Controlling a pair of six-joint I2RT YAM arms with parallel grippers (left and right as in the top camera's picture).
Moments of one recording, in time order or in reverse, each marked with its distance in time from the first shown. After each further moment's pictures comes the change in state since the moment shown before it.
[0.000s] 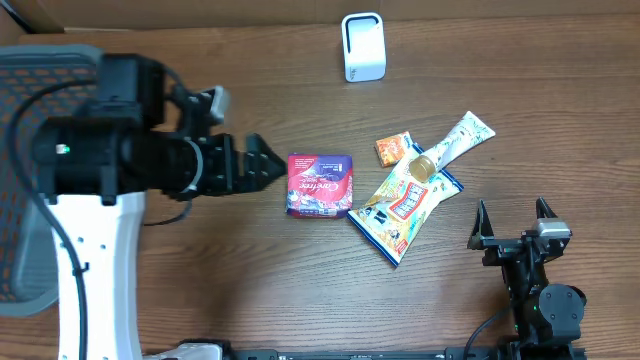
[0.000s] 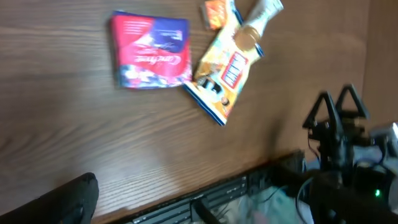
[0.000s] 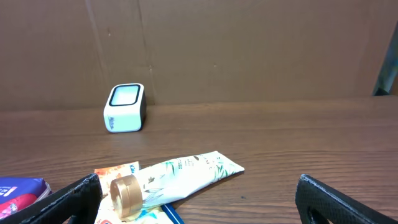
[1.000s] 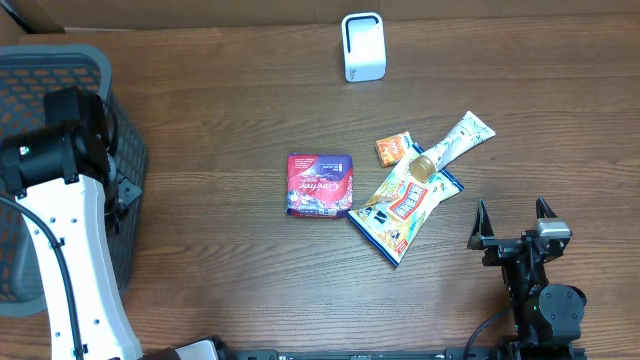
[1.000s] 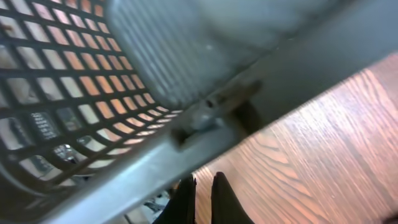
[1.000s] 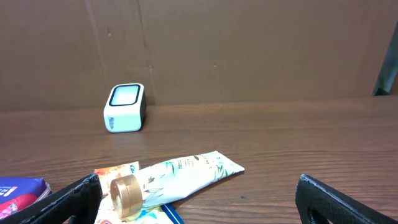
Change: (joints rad) left arm 0.359 0.000 -0.256 0.035 -0.889 -0.481; right arm 0.000 0.000 0.000 0.000 0.000 0.000
